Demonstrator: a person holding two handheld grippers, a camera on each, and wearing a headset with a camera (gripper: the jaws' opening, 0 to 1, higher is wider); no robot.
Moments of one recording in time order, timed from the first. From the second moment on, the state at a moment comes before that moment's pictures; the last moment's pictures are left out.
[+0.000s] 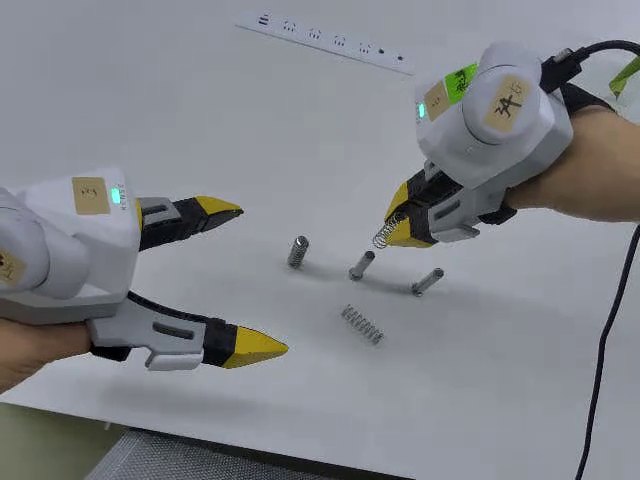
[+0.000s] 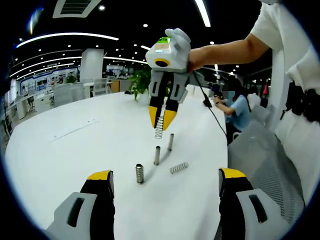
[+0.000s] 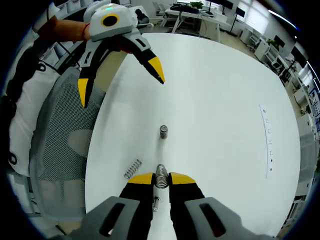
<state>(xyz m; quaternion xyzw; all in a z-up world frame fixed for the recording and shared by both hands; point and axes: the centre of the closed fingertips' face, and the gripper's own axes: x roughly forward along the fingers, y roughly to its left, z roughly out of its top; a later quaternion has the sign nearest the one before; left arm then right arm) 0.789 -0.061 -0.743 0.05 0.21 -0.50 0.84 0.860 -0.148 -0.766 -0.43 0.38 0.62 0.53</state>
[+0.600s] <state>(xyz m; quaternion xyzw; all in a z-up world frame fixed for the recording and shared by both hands) 0.791 -0.061 -0.745 0.03 0.21 -0.50 0.84 0.857 -0.144 -0.784 -0.43 0.39 0.63 0.52</state>
